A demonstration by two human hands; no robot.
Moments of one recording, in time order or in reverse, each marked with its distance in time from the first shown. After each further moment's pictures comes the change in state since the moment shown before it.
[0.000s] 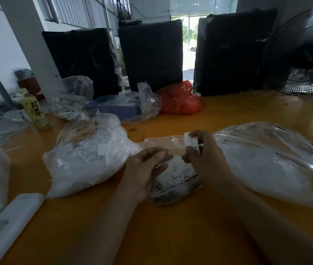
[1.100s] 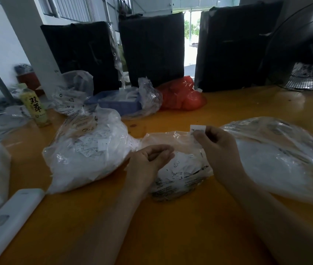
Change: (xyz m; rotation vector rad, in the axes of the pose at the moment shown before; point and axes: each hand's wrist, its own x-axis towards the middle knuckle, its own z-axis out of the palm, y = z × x) left_hand 0.001 -0.013 -0.005 0.338 -0.043 0.196; right_hand 0.001 -0.003 -0.011 0.242 0.160 -0.031
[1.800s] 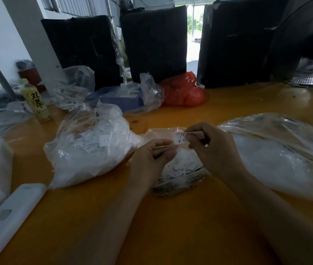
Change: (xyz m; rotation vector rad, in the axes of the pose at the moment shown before) left_hand 0.002 -0.003 -0.002 0.315 0.001 0.100; right_hand -0.005 -0.008 0.001 -0.389 -0.136 -0.309
